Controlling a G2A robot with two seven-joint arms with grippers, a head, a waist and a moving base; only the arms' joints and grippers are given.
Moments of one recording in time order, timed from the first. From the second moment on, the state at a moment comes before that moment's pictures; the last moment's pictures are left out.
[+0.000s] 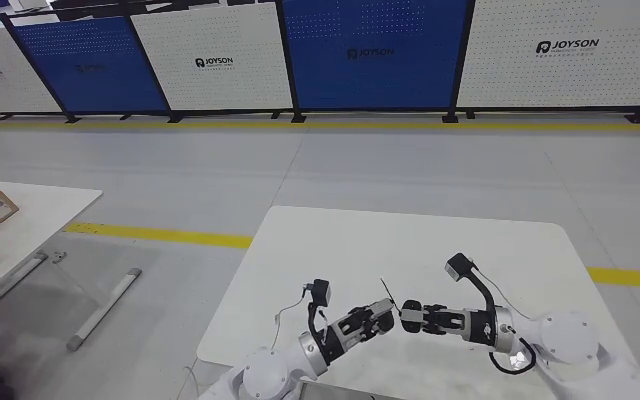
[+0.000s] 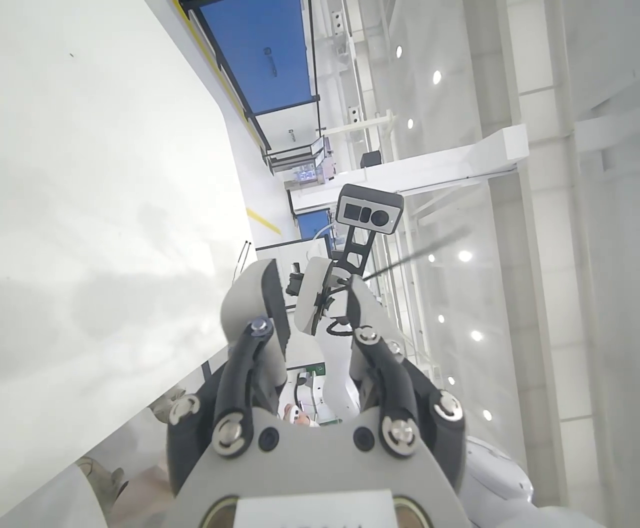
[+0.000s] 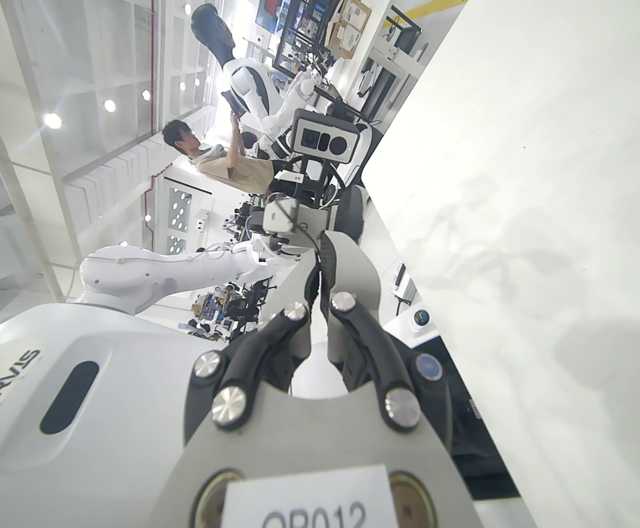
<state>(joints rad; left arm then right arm) 1.60 -1.10 -1.04 -1.90 -0.31 -0.12 -0.26 -1.06 -0.90 0.88 -1.59 0.46 -0.24 0.99</state>
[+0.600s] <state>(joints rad) 1.60 -1.10 -1.04 -1.89 -0.28 -0.13 -0.24 -1.06 -0.90 0.88 -1.59 0.46 -0.24 0.99</state>
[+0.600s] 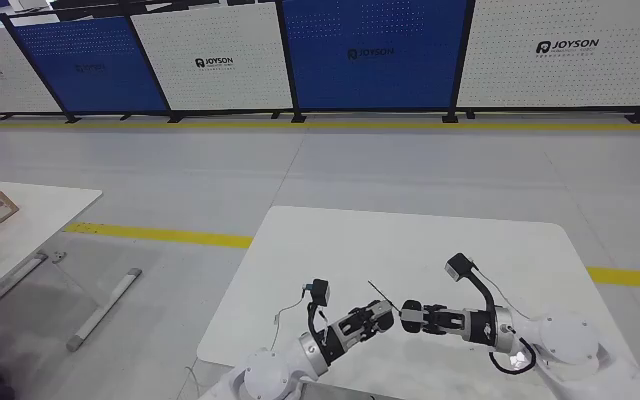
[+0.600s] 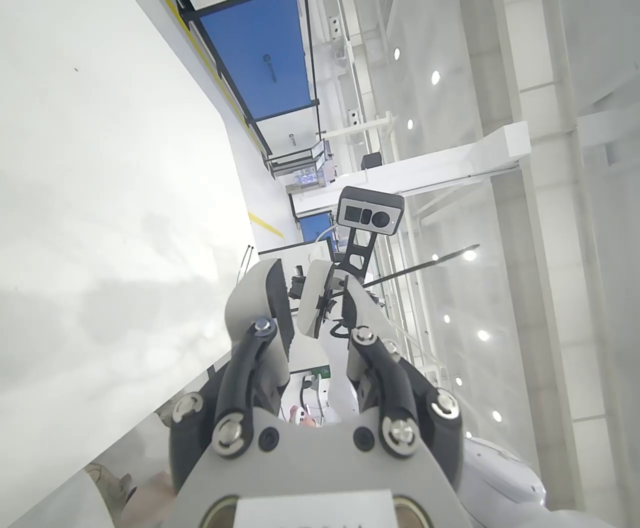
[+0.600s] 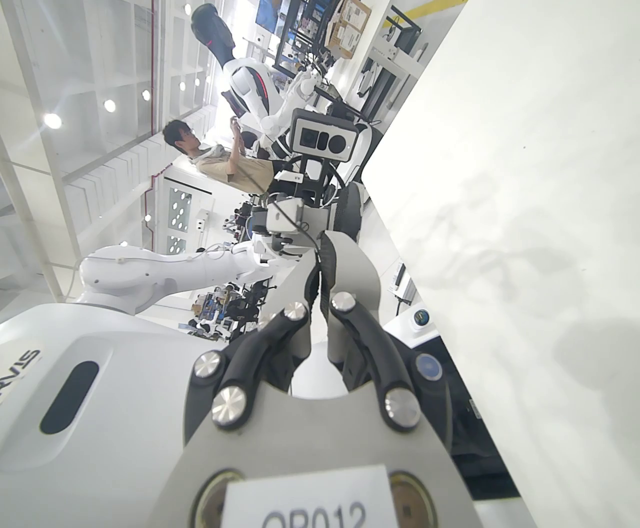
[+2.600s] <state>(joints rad) 1.60 -1.11 -1.05 -1.89 -0.25 -0.14 -0.22 -1.08 -0.90 0.89 -1.61 0.46 -0.23 0.96</state>
